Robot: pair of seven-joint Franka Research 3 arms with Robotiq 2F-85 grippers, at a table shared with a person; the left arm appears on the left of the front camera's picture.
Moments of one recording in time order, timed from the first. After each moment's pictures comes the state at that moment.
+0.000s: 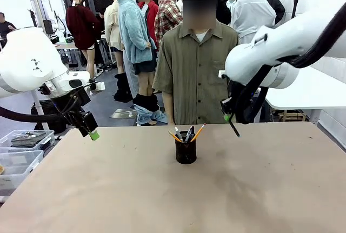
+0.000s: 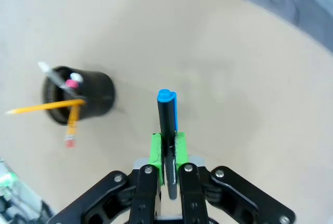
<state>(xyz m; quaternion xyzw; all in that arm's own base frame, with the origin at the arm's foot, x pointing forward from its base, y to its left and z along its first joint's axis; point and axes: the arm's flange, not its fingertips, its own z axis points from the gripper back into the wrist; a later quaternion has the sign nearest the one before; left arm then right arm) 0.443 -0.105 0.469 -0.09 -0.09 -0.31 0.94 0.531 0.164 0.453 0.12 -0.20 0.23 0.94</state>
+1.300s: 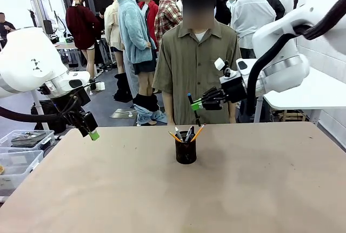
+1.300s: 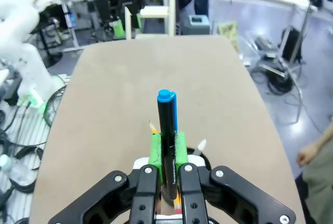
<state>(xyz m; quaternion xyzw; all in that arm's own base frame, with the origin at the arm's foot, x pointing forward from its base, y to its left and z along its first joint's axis) 0.443 -0.105 0.469 -0.09 -0.09 -0.31 0.94 0.525 0.191 0.424 0.39 -0.41 0.58 0.58</state>
